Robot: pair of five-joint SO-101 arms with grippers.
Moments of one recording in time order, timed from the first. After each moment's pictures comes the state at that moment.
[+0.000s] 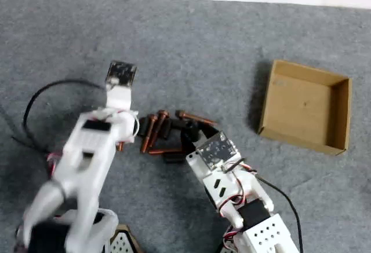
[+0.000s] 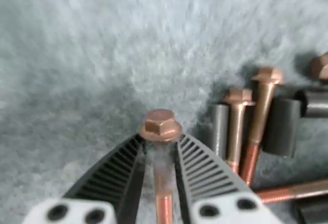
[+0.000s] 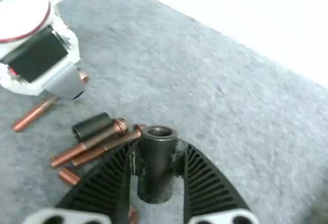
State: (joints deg) left arm 0.3 -25.3 55.8 35.4 1.9; right arm -33.8 -89.6 96.0 16.5 15.8
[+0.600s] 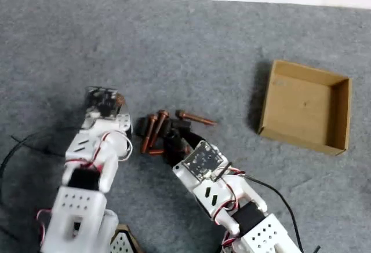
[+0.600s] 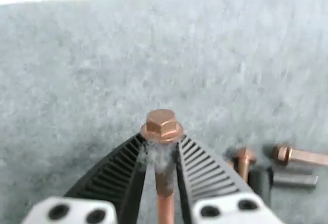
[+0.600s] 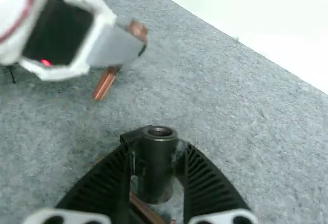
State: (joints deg) left arm 0.3 -66.6 80.5 20.4 3.8; right arm -42.1 -89.6 96.0 15.8 15.8
